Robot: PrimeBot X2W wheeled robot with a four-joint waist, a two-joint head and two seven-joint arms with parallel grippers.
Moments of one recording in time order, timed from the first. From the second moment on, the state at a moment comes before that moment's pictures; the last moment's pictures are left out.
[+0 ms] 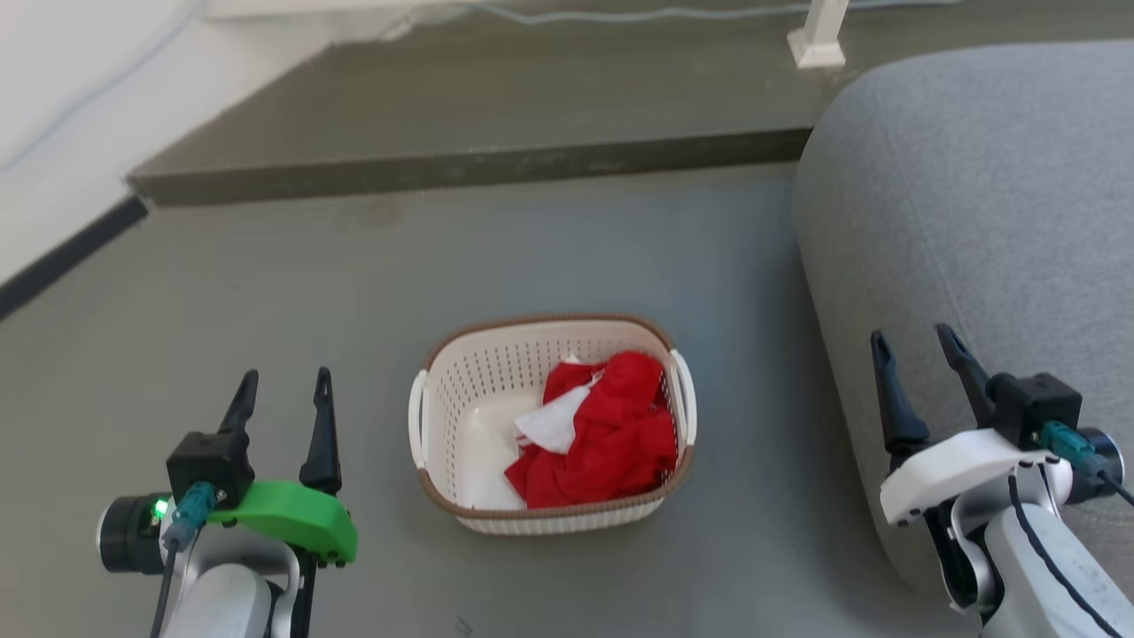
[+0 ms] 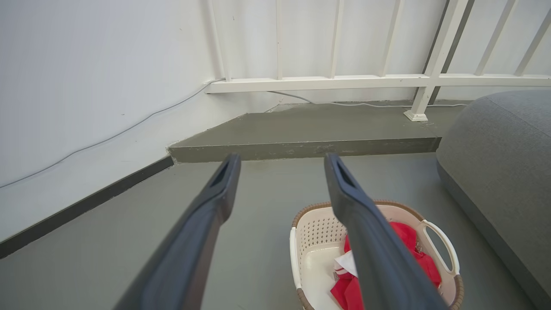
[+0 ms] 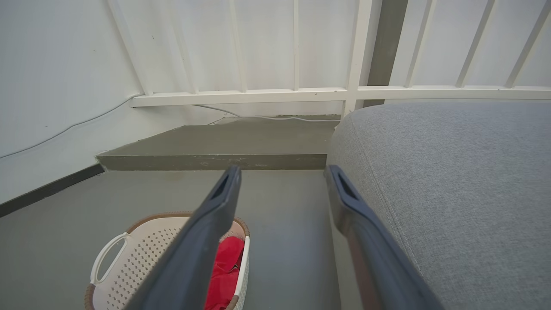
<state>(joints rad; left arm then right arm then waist) -0.17 0.15 -0.28 0.31 -0.35 0.10 -0.25 -0.11 -0.21 0.23 0.30 0.28 -0.05 -0.25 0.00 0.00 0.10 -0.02</state>
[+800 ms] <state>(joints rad) -0.39 0.12 -0.26 0.29 -0.35 0.10 -0.25 -0.35 -0.21 0.21 0.29 0.25 -0.04 -0.25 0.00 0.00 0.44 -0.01</state>
